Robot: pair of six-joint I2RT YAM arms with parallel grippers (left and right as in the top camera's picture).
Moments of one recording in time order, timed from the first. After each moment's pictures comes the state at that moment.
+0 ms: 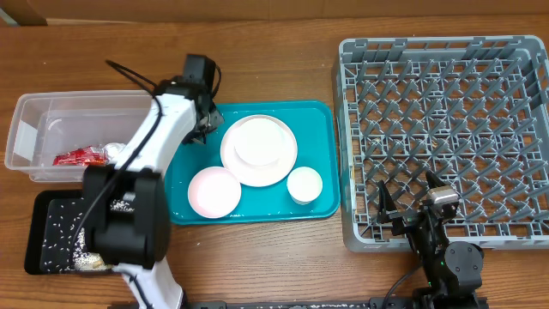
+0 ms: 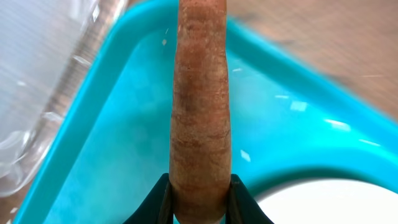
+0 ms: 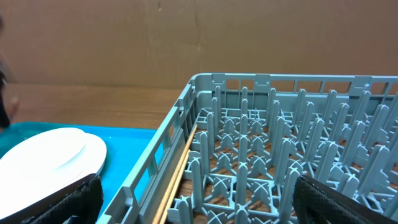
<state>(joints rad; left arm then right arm) -0.16 1.94 1.44 -0.83 -0.18 -0.72 0.11 0.01 0.05 -0.12 -0.10 0.04</state>
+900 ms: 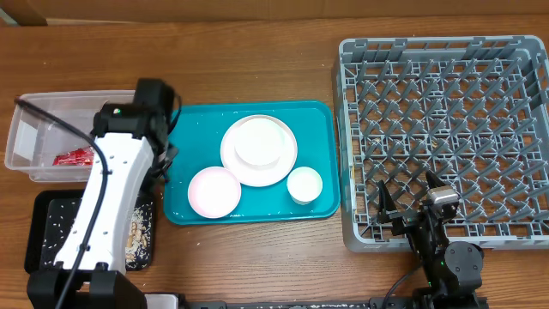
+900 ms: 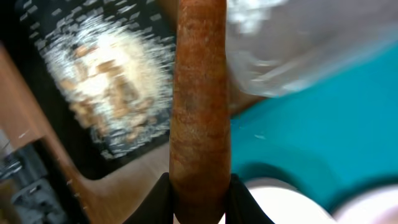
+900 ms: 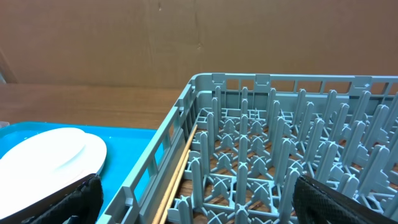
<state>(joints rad) -0.04 1.54 1.32 -1.34 -0.36 -1.10 0.11 0.01 0.05 -0.12 -0.10 0.04</state>
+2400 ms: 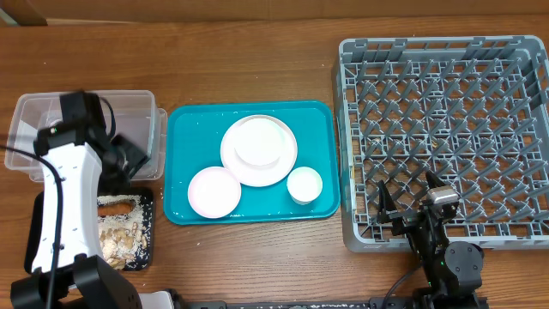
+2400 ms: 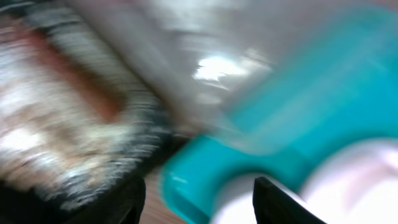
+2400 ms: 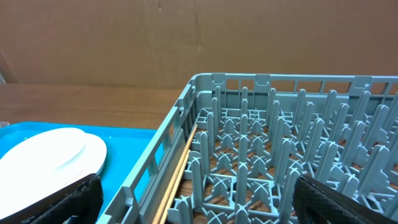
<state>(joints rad) 0.29 1.54 1.26 -1.11 0.08 -0.55 0.11 0.01 0.05 -0.12 -0.10 0.04</state>
